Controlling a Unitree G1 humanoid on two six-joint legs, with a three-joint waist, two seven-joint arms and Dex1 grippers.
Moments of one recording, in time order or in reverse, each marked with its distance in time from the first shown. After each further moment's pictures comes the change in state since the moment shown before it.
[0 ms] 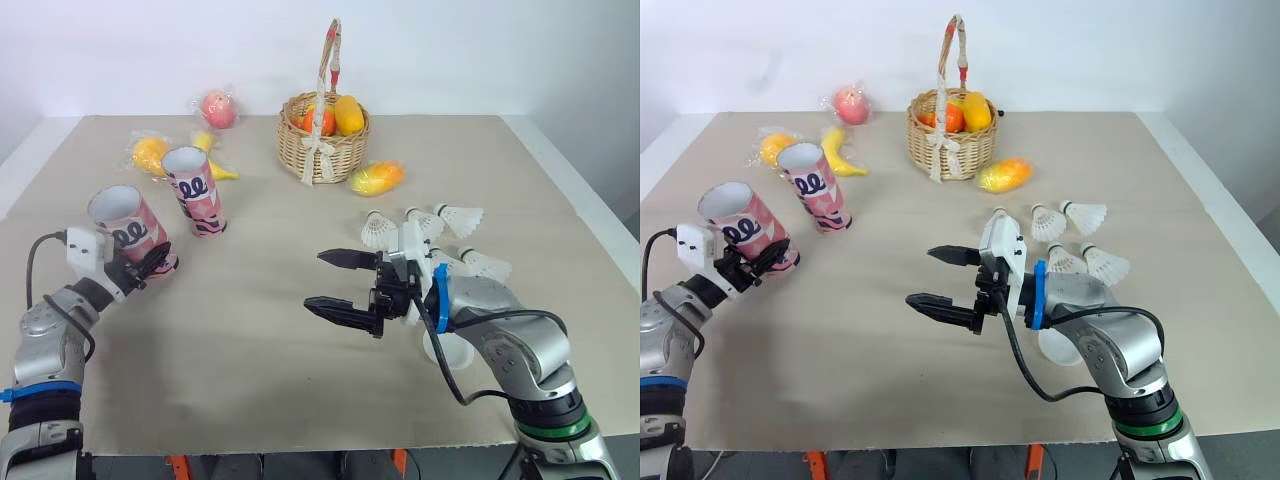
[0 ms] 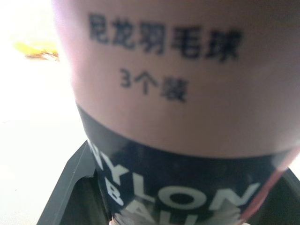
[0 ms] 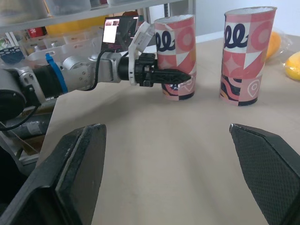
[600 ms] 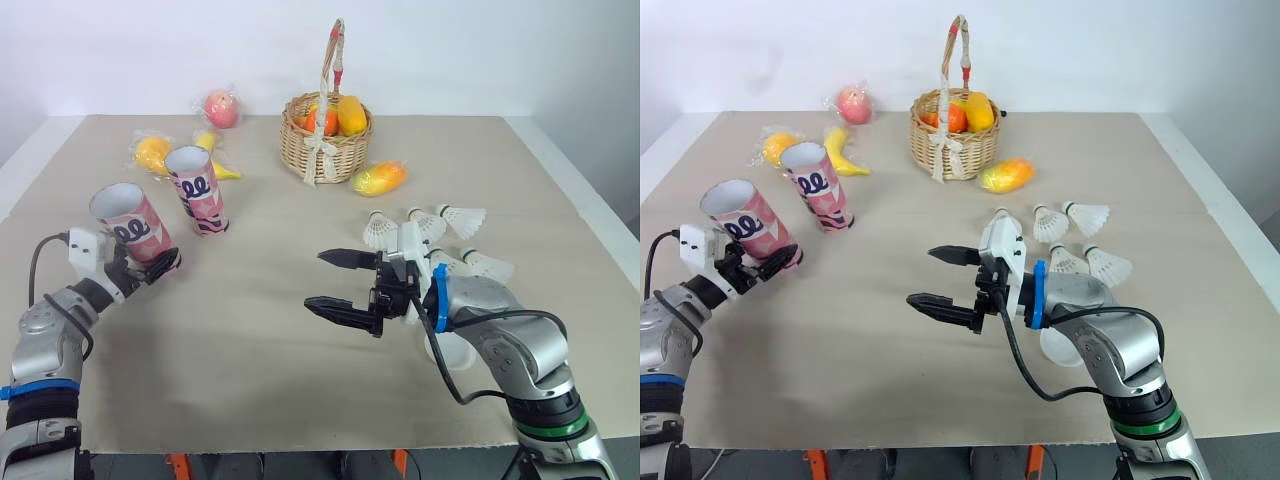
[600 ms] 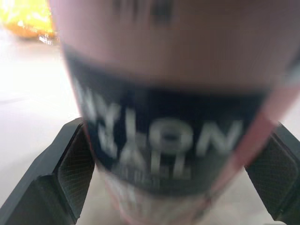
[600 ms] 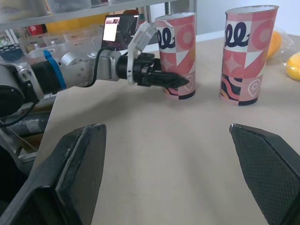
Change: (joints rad) left arm -0.081 -0.008 -0.007 0.070 -0.009 0.039 -0.022; right arm 0.004 0.009 0.000 0.007 -0.022 -0.008 0.008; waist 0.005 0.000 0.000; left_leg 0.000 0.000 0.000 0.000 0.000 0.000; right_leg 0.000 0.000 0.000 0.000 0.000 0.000
